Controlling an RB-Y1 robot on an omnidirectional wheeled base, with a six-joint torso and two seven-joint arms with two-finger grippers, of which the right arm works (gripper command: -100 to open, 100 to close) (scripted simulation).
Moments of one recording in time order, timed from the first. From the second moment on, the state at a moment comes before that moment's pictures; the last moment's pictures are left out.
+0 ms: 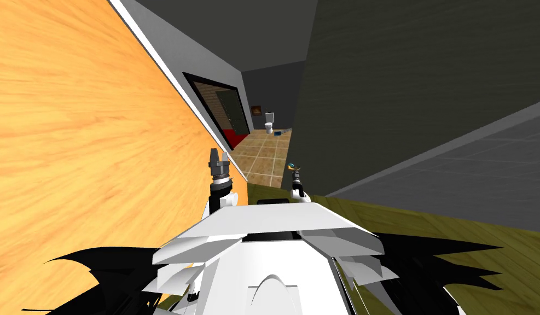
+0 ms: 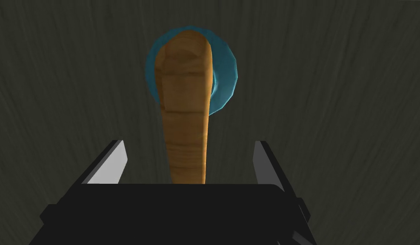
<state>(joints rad) -0.13 -0.01 -0.12 -0.67 -0.18 -0.78 0.14</state>
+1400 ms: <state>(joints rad) -0.14 -0.03 -0.10 -0.65 -0.18 -0.77 0.12</state>
